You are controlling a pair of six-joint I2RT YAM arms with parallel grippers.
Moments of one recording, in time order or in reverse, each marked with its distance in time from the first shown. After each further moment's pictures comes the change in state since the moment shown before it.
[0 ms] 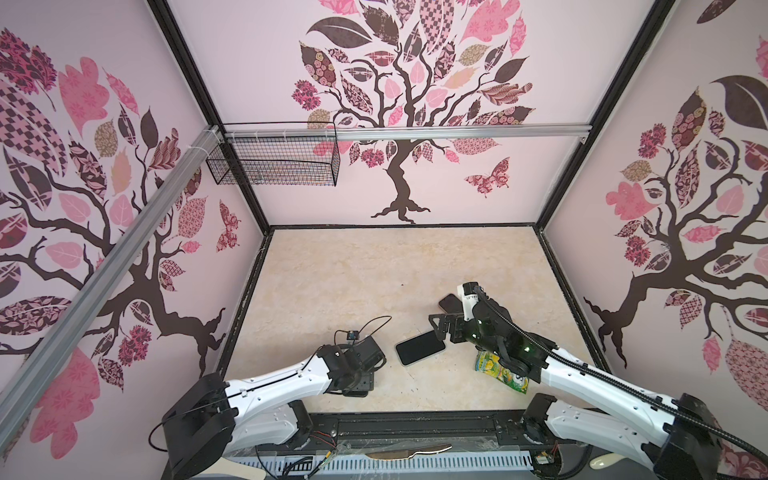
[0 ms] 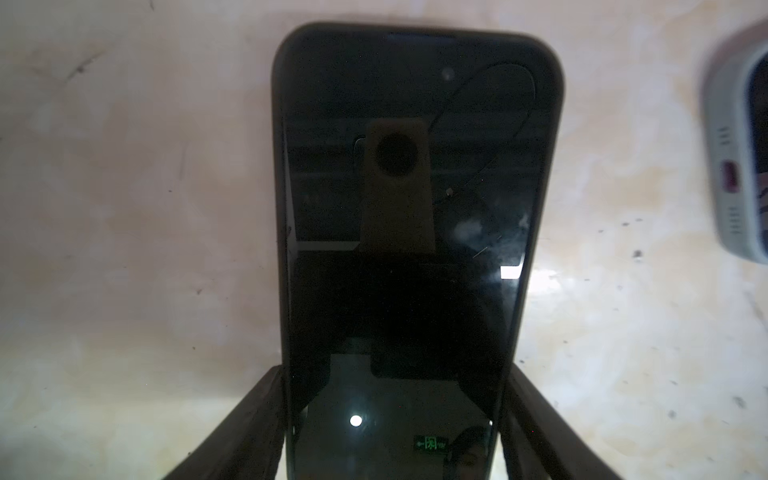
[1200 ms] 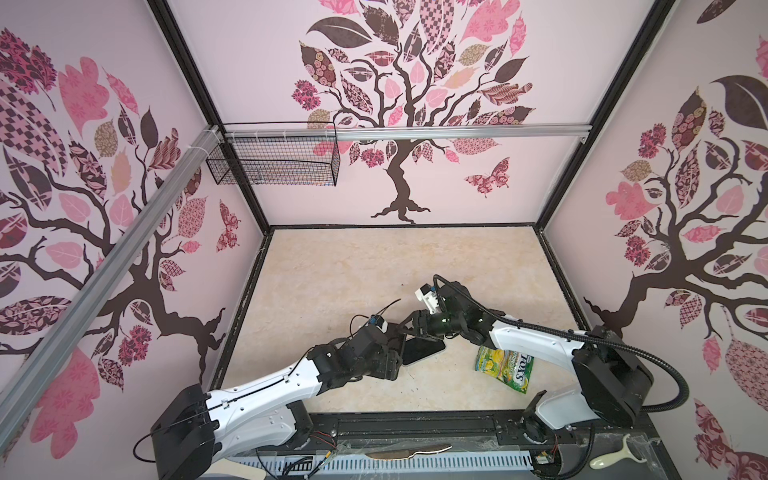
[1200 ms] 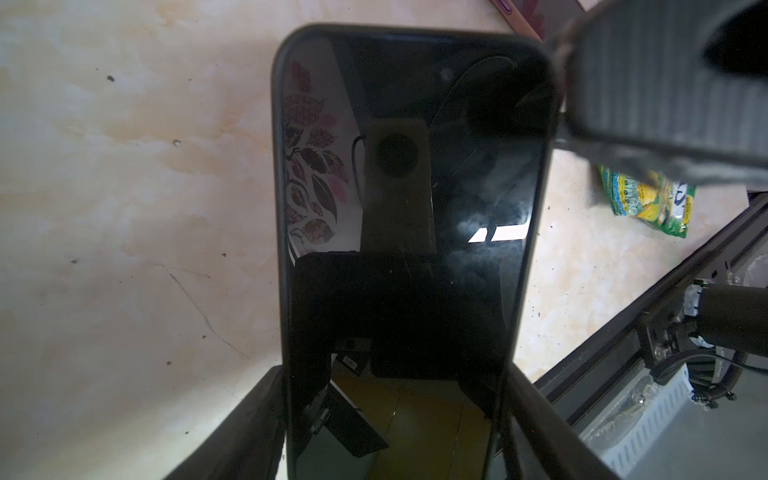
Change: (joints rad) left arm -0.004 -0.055 0.030 0.330 0.162 0.216; right arm -0.037 0.493 0.181 0.201 -0.639 0.208
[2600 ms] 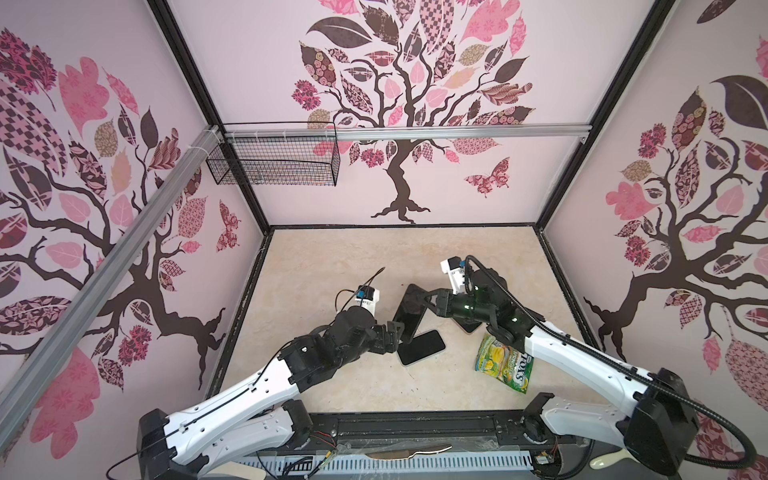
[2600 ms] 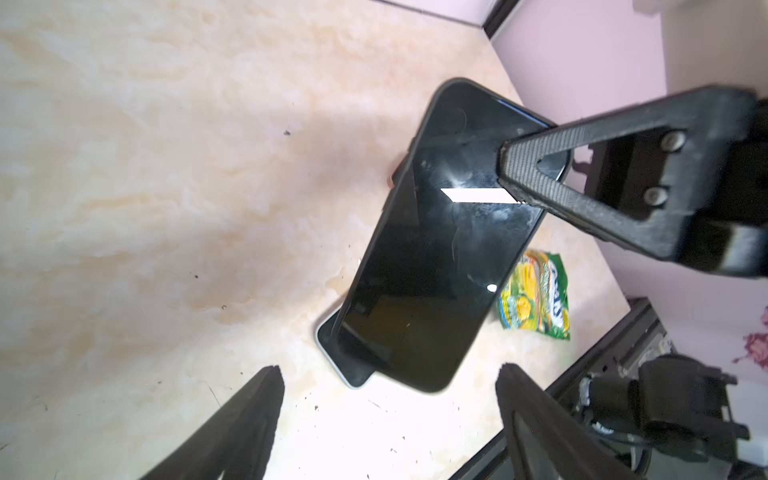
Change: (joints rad) left arm 0.019 -0.149 0.240 -0.061 -0.196 0.043; right arm -0.092 -0.335 0.005 -0.032 0.251 -0.162
